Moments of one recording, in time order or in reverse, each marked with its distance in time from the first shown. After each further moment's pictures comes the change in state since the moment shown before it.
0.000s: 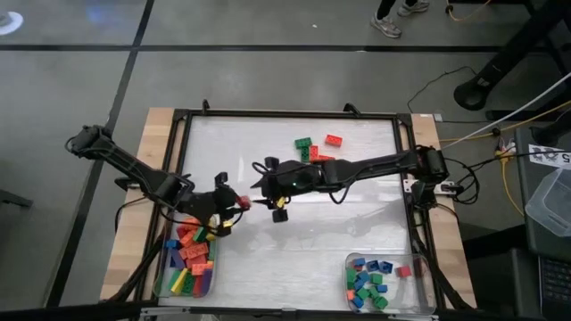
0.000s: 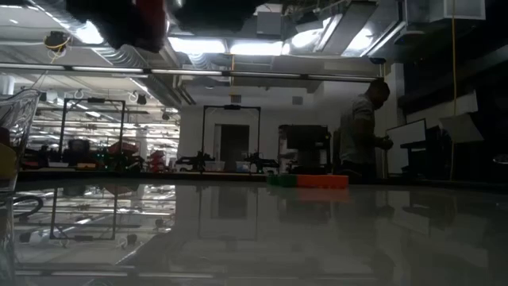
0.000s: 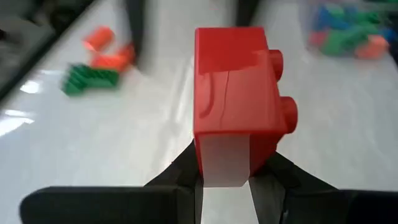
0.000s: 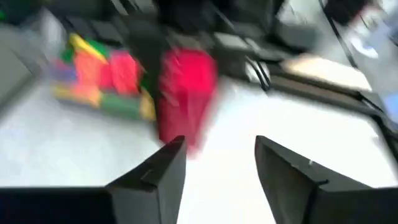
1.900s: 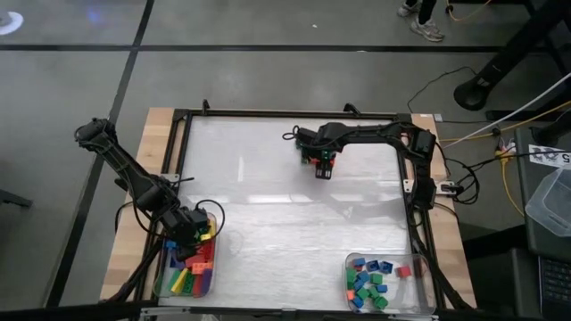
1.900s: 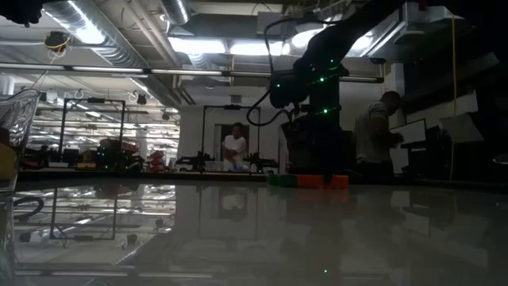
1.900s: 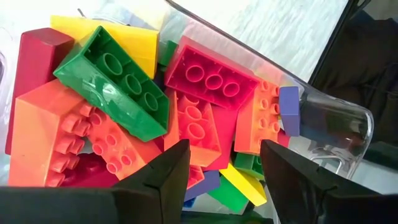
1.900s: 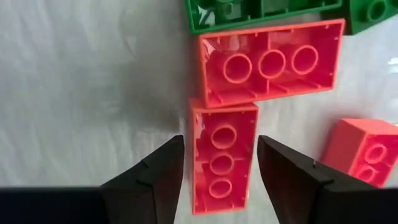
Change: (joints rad) left arm -0.263 -0.051 -0.001 -0.470 0.672 -0.869; right arm -0.452 0.084 -0.219 -0.739 0.146 -0.015
